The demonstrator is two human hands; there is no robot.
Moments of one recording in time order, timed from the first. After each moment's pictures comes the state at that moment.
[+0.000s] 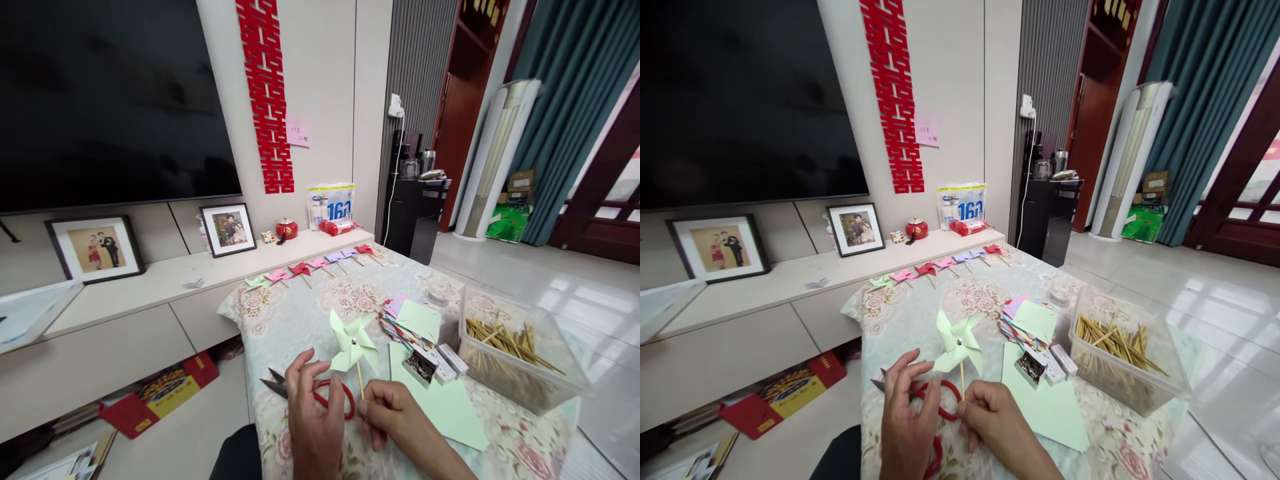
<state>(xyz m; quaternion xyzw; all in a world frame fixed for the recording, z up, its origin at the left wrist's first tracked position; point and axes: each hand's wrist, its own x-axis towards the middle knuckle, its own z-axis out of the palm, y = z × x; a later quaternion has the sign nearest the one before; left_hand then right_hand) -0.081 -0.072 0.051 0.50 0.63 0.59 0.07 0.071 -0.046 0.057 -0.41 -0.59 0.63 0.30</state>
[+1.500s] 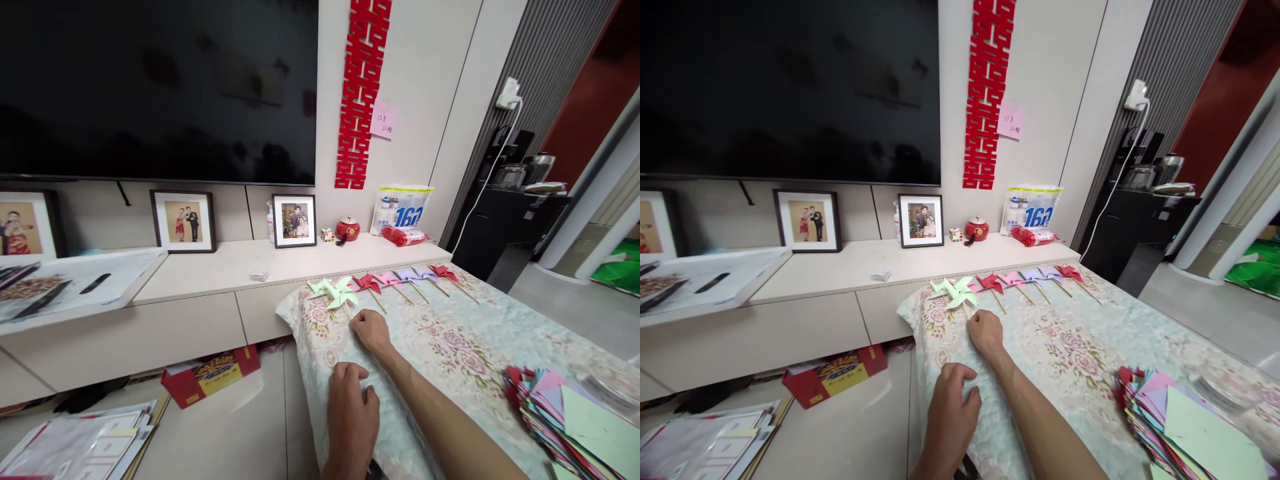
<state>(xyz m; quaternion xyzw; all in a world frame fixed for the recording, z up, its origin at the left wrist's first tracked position) -0.214 0.023 0.036 0.49 0.75 0.40 0.21 -0.184 0.182 0.043 -0.59 -0.76 0.24 0.15</state>
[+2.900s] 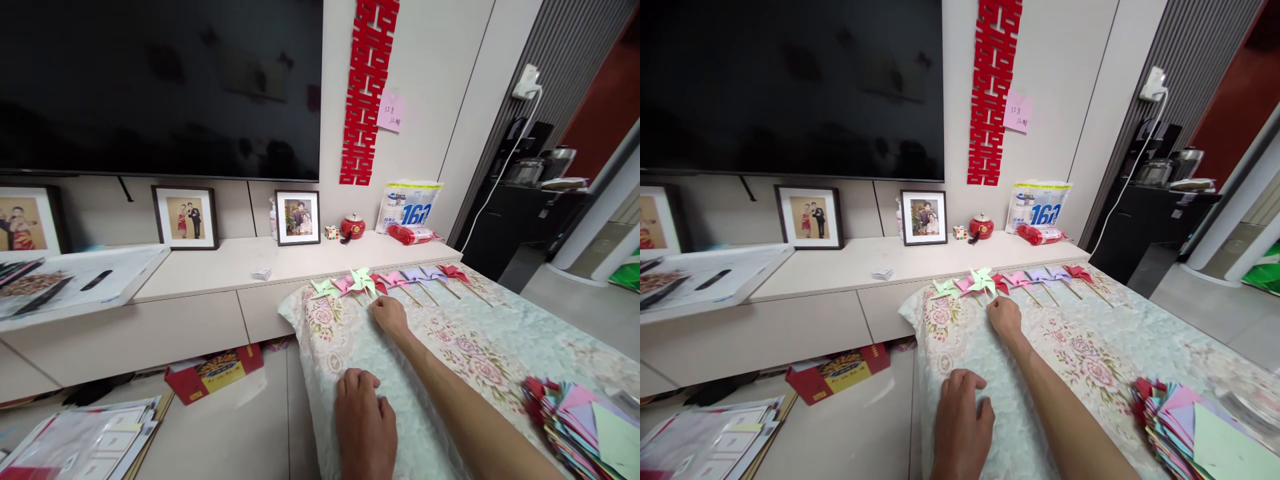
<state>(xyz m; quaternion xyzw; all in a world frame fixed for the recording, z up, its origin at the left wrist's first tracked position) -0.201 0.028 0.030 0.50 0.77 0.37 0.16 -0.168 0.232 0.050 -0.61 -0.76 0.19 0.12</state>
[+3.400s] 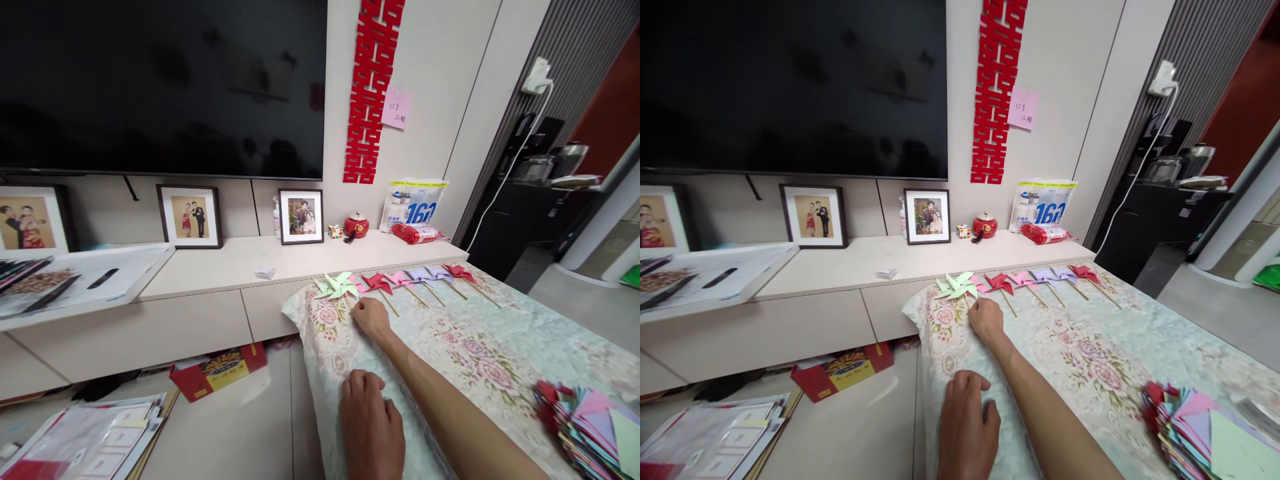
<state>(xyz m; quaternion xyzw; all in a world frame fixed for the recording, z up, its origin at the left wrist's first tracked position) -0.201 0.026 0.031 0.50 0.77 0.37 0.17 -0.215 0.214 0.045 -0.57 -0.79 0.19 0.12</state>
